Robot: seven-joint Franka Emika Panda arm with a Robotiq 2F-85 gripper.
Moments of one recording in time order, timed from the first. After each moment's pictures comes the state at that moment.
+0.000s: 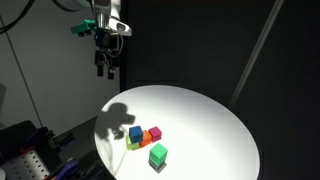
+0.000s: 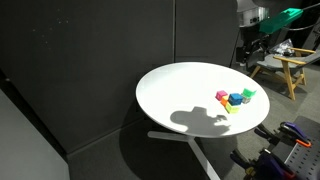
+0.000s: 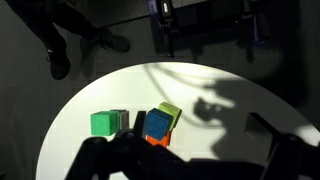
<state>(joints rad) -0.09 -0.22 0.07 -2.36 -0.21 1.87 0.28</state>
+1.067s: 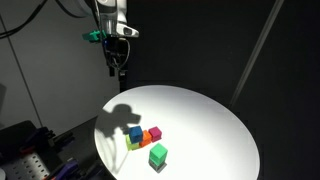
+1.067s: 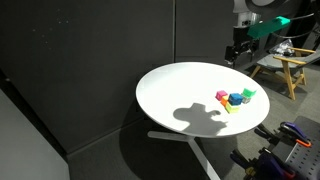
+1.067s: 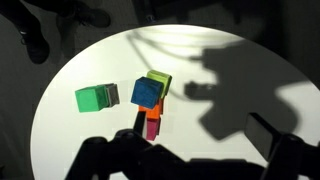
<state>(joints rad) -0.09 -0.16 0.03 -2.35 -0.18 2.07 0.34</state>
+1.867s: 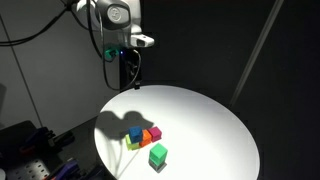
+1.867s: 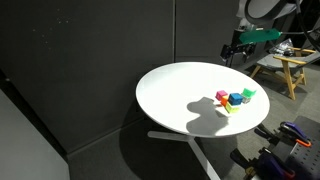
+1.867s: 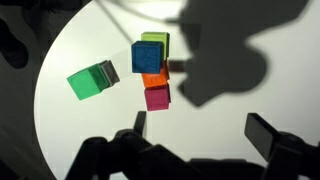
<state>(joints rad) -0.12 -0.06 -0.07 -2.35 -0.15 2.34 0.45</state>
